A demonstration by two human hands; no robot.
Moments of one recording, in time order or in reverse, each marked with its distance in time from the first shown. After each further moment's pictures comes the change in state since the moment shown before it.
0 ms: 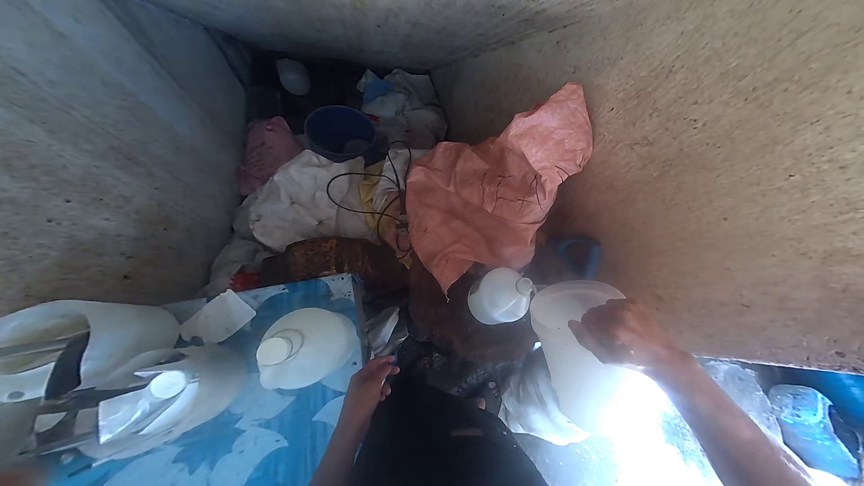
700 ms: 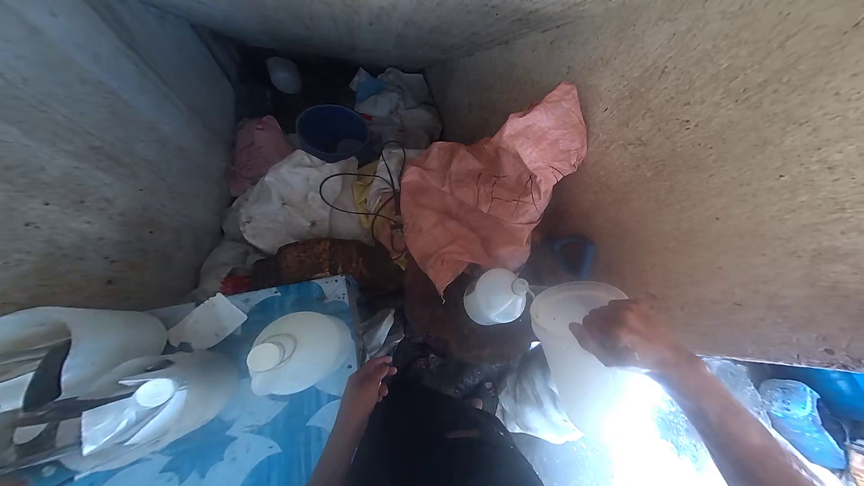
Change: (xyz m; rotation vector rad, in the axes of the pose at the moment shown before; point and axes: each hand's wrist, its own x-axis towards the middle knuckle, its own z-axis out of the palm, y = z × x) left_hand 0.004 0.001 0.003 0.023 -0.012 0.014; right_hand 0.002 -0.001 -0.014 0.002 -0.032 -0.004
